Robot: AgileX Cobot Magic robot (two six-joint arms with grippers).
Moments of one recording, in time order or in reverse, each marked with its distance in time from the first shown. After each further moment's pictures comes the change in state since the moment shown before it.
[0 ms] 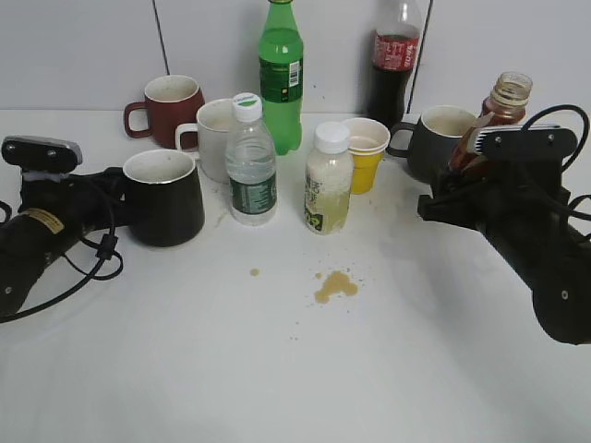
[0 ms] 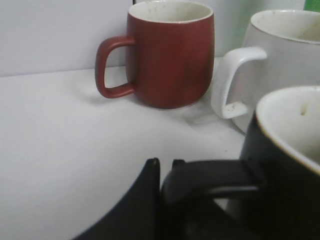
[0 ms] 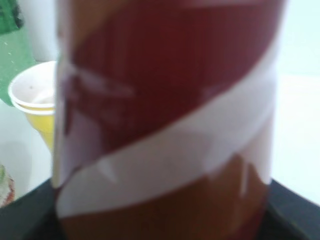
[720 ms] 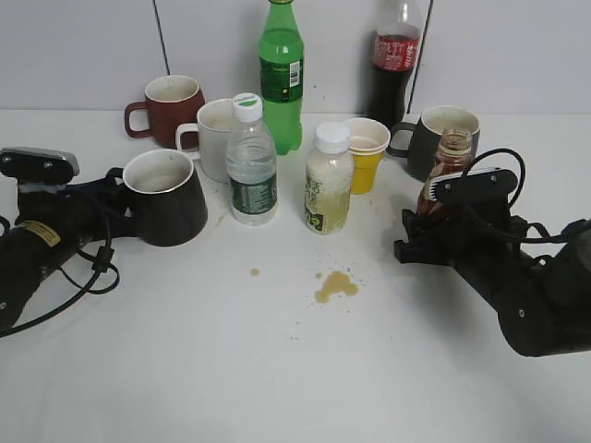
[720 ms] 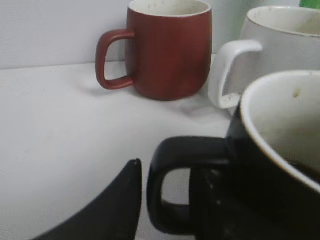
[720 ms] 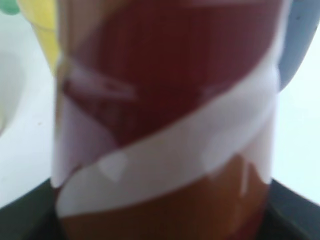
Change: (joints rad) left arm 0.000 0.021 0.033 0.001 -0.054 -0.009; right arm -0.006 0.224 -0.076 -0.080 0.009 -0.038
